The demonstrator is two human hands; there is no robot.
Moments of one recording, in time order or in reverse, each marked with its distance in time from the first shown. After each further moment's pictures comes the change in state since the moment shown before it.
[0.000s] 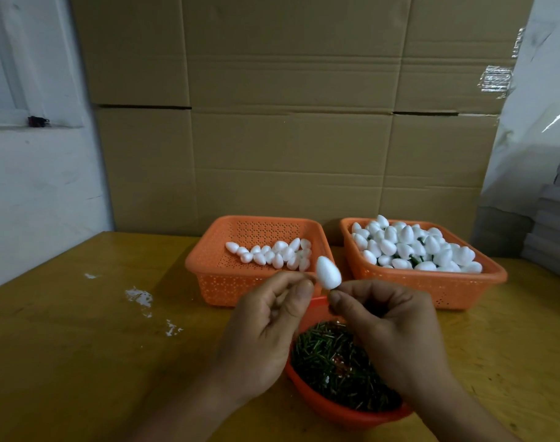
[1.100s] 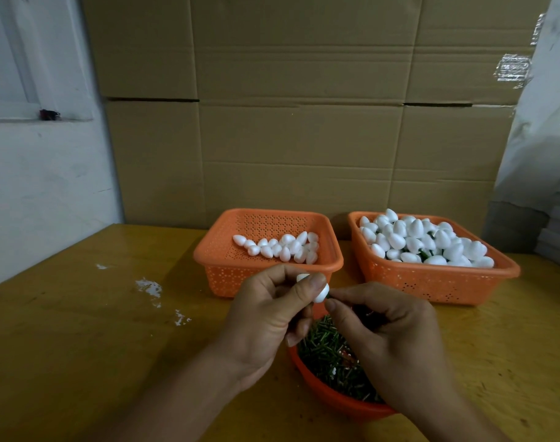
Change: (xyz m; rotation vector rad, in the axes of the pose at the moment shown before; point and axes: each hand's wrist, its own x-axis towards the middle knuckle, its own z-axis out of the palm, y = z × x) left_hand 0.006 -0.006 -0.003 -0.419 0.034 -0.294; right_hand -0.013 0.006 0.005 -0.219 -0.013 -0.271
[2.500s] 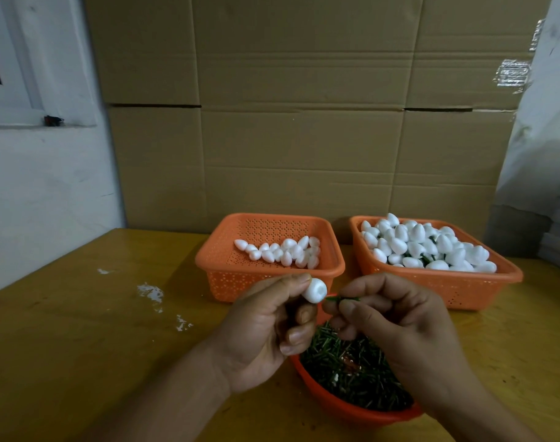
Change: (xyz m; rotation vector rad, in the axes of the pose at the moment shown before) left_hand 0.004 0.006 -0.009 -0.263 -0.174 -0.217; right_hand 0.011 -0.003 -0.010 0.605 -0.133 0.257
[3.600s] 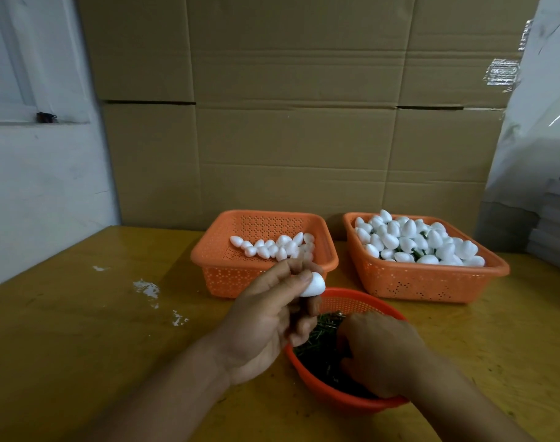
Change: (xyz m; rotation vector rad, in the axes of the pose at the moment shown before) left_hand 0.000 -0.003 0.004 0.118 -0.018 0.035; right_hand 0.014 0.026 -0.011 -1.565 -0.509 0.340
